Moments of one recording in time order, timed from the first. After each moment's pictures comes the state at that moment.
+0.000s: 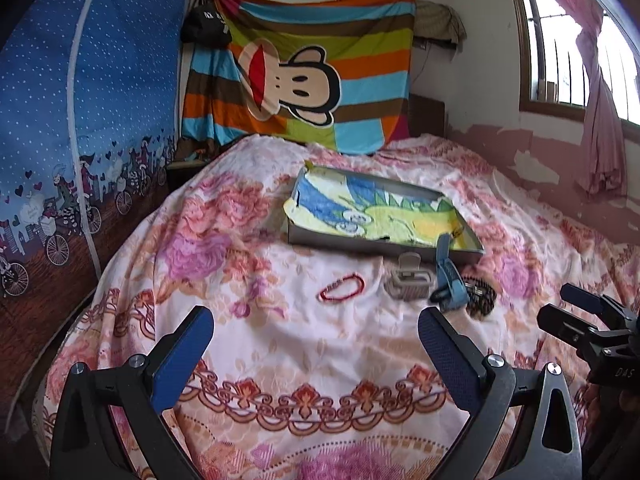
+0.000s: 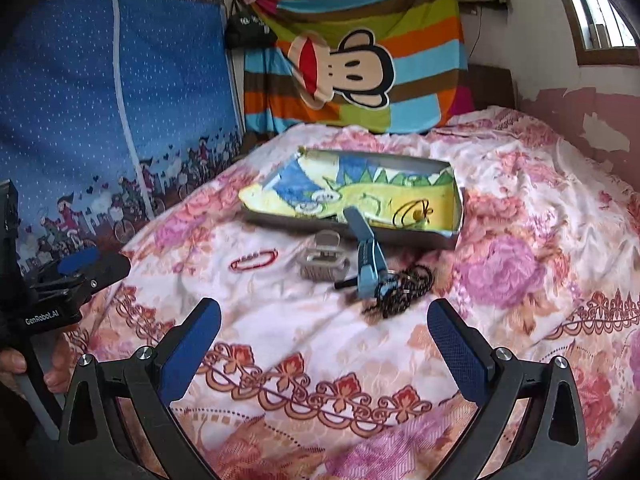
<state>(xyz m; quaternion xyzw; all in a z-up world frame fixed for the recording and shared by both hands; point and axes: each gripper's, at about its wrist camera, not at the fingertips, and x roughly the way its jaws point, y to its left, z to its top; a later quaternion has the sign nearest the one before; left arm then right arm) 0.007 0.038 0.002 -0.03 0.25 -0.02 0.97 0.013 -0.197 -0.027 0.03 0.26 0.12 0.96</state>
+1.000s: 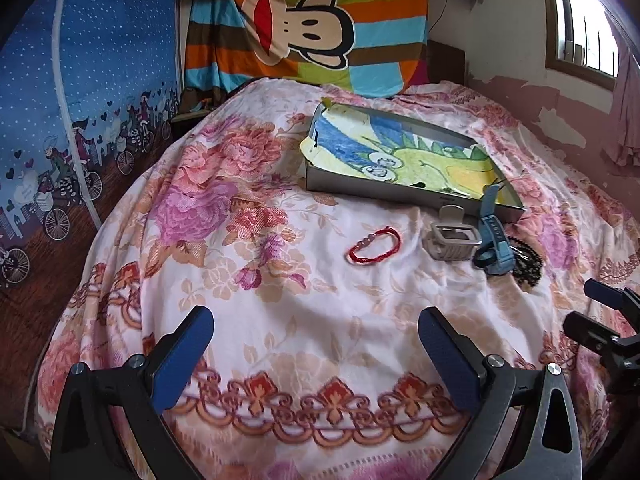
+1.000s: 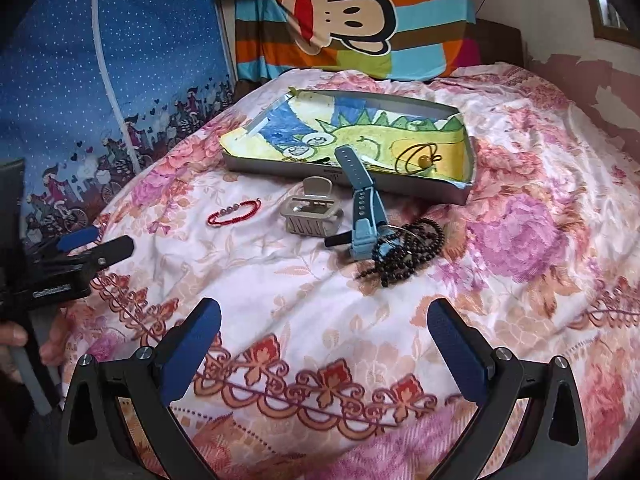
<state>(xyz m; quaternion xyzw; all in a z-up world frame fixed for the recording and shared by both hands) 0.066 0.047 -0.027 -0.01 0.35 0.00 0.94 0.059 -0.195 -0.050 0.02 0.35 0.13 0.93</state>
